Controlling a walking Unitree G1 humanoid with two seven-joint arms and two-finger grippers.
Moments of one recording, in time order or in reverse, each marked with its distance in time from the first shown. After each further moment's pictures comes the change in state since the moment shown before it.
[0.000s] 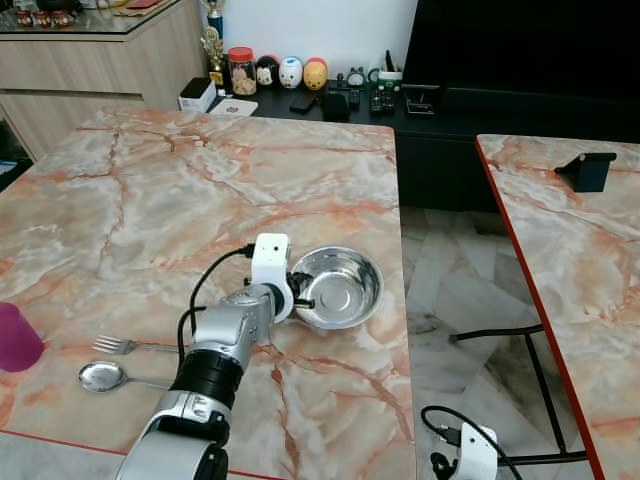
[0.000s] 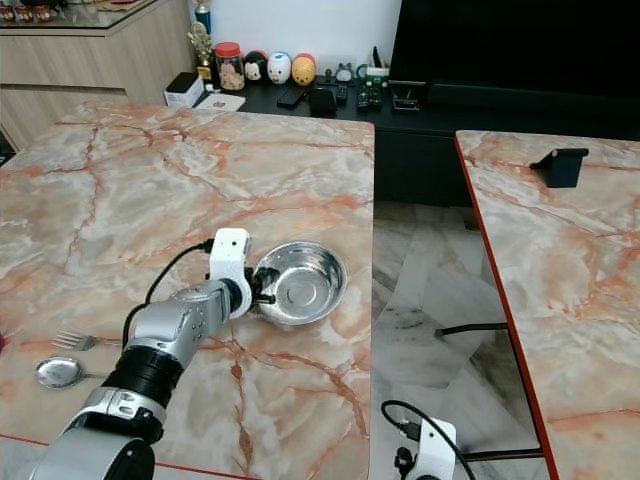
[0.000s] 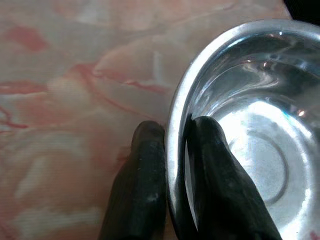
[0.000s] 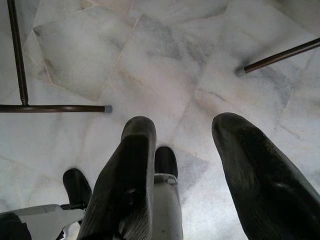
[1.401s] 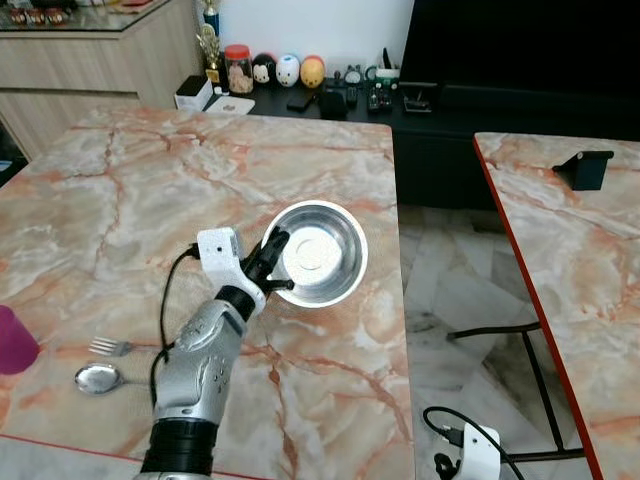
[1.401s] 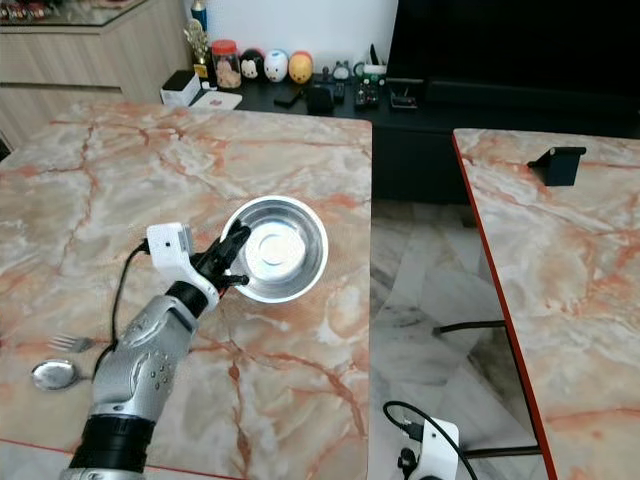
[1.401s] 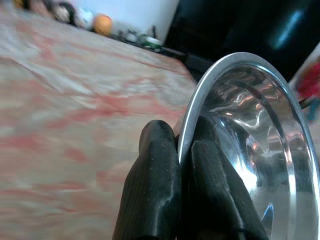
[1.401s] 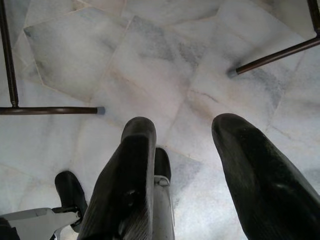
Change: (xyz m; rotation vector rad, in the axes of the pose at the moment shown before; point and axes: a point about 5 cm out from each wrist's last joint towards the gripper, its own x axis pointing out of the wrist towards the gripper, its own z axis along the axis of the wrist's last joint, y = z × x) left arm -0.058 0.023 0.006 -0.024 -0.555 -0.023; right arm 0.000 -0.004 0.001 -0.011 -0.009 -0.023
